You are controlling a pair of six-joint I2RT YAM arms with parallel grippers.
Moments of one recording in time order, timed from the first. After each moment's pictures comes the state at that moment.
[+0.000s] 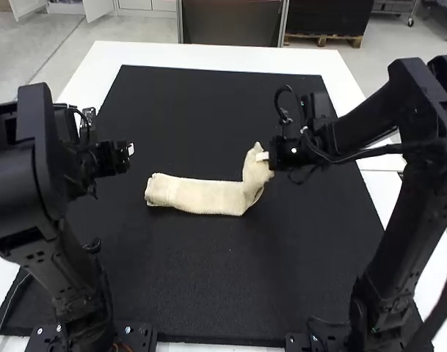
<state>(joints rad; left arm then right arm) 0.45 1.29 0.39 0.39 0.51 0.03 0.31 1.67 0.78 0.18 -0.55 0.13</state>
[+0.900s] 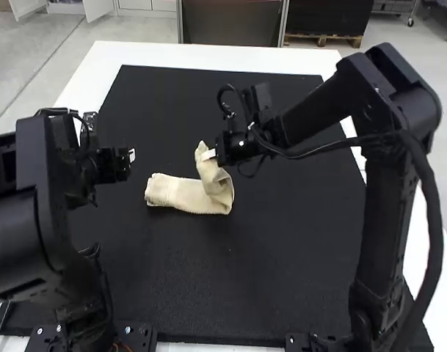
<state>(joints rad) 0.45 1.13 0.32 0.32 0.51 0.08 0.63 1.89 1.05 0.20 -0.55 0.24</state>
